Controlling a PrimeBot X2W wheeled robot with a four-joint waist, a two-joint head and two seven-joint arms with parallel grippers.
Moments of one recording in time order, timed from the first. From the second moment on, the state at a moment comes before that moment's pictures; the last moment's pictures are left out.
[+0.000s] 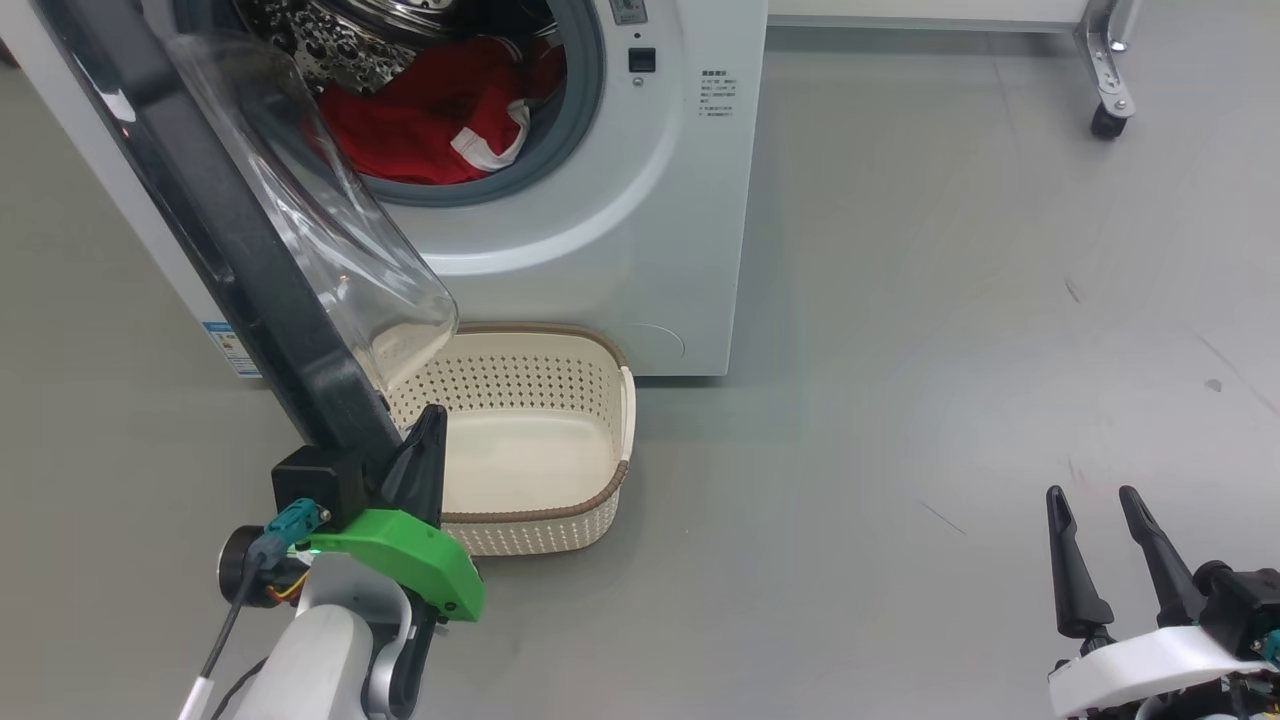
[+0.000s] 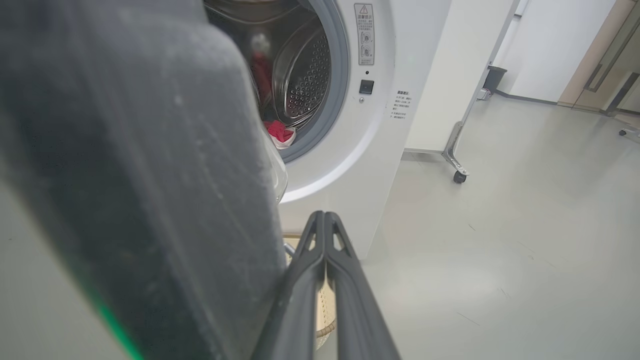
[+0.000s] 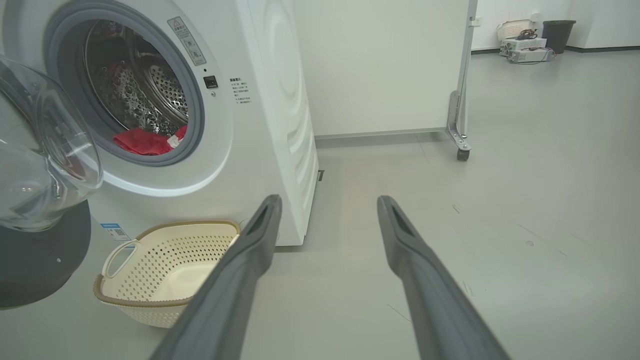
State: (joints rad) left arm -0.27 0.03 -0.30 0.38 -0.47 0.04 -0.10; right arm 0.11 -0.16 0.05 0.15 0.40 0.10 -0.24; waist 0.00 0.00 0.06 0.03
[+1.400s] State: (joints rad) left arm -0.28 0.02 -0.18 0.41 -0.54 0.08 -0.21; right arm 0.12 -0.19 0.06 0.14 0.36 0.11 -0.24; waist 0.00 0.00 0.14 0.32
